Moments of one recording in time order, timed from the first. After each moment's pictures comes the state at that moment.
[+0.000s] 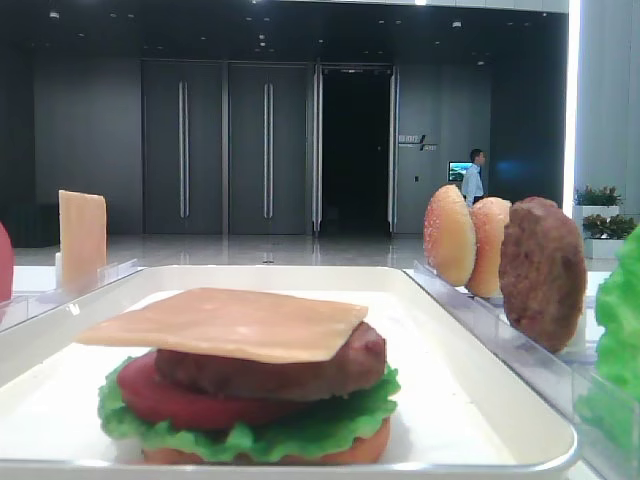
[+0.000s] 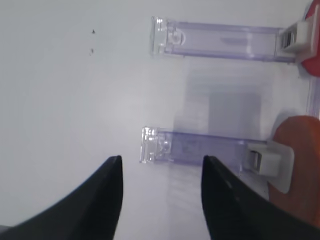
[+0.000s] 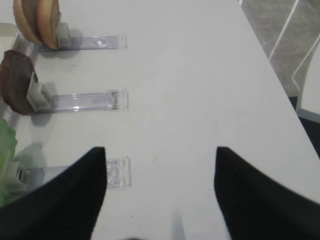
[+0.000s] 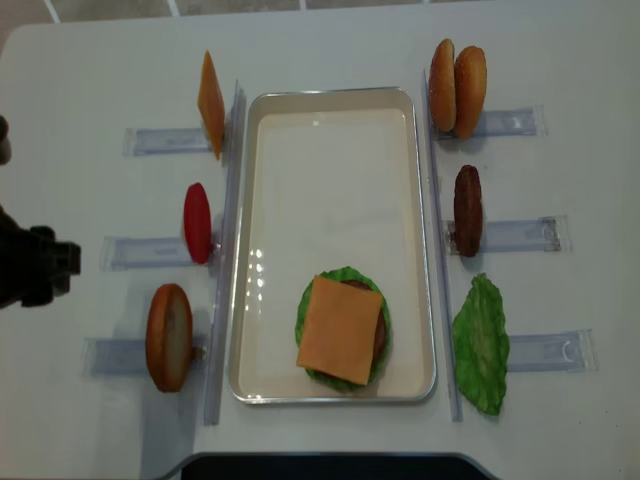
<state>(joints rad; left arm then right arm) -0.02 0.99 -0.68 0.18 0.96 -0.20 -0.07 -0.01 -0.50 0.02 1.14 -0.07</state>
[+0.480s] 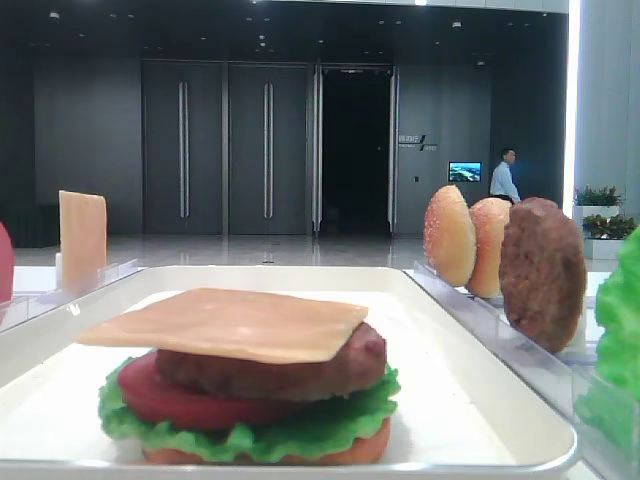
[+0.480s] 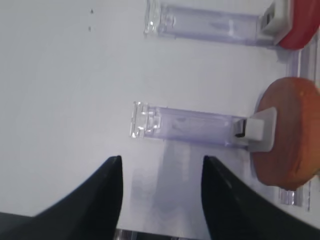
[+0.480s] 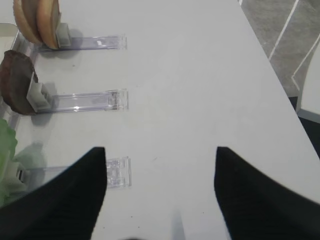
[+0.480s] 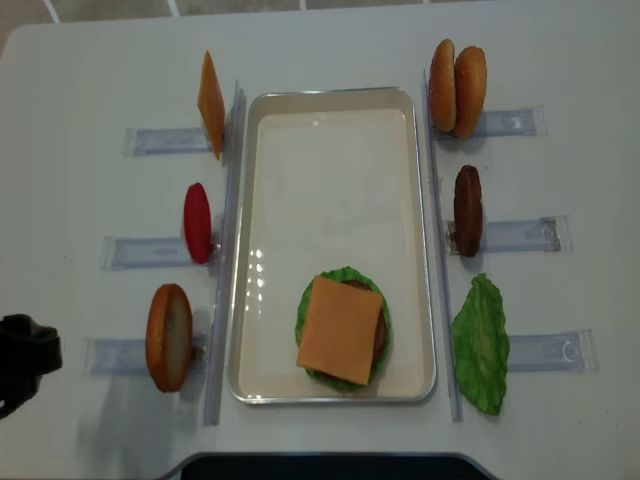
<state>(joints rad) -0.02 0.59 -0.50 0.13 0.98 -0.21 -0.07 -0.01 -0.50 0.02 1.14 -0.07</state>
